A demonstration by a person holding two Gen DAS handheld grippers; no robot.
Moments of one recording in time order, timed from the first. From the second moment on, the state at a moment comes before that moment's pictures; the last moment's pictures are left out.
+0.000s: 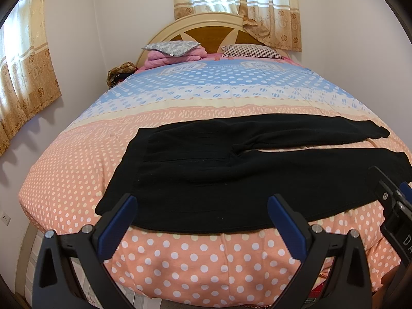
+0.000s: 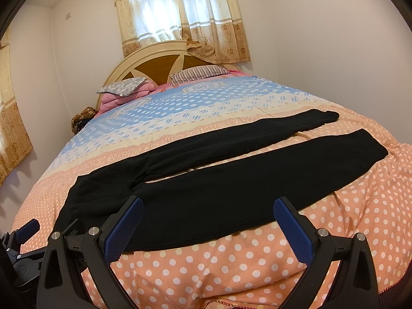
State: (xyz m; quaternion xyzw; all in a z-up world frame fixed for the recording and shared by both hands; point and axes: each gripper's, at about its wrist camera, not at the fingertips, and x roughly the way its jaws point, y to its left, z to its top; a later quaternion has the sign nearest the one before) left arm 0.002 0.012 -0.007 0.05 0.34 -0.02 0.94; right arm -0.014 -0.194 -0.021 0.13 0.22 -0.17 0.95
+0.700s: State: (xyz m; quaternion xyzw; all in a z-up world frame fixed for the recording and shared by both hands) left arm 0.001 0.012 -0.009 0.05 0.34 -0.02 0.94; right arm -0.015 -0.193 -0.024 0.13 0.22 -0.17 0.95
